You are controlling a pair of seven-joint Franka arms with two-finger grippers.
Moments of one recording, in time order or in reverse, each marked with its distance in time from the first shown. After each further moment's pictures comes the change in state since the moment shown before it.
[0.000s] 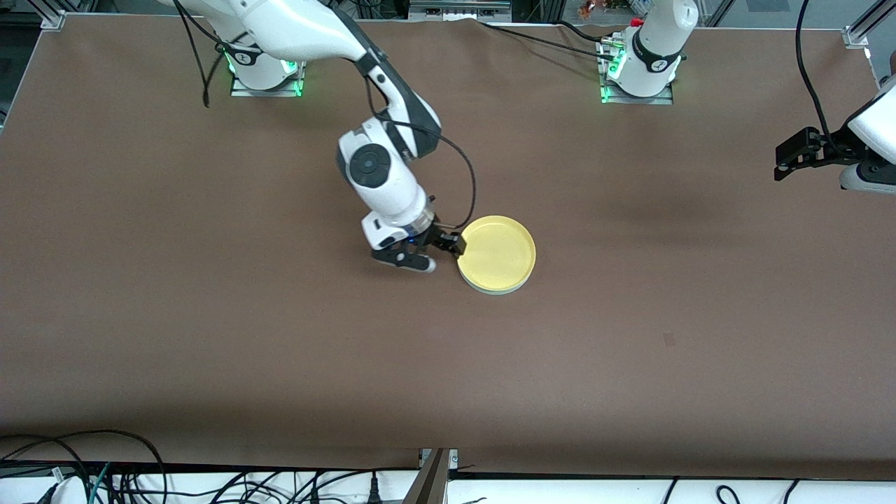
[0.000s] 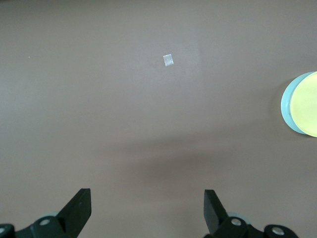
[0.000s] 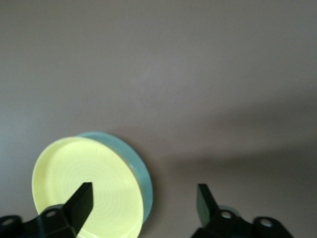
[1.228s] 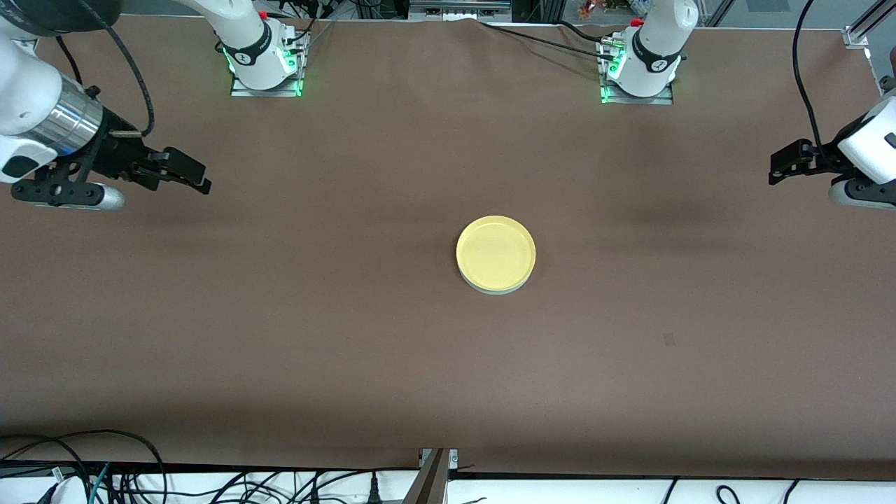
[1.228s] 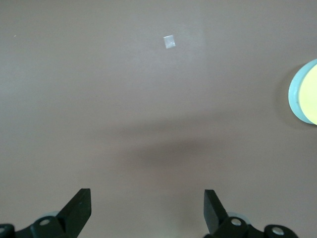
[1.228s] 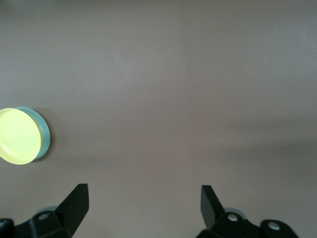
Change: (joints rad) left arm 0.022 0.034 -0.020 -0.017 0.000 -0.025 0.000; right arm -0.416 -0.543 -0.085 -0.022 -0.126 -0.725 -0.567
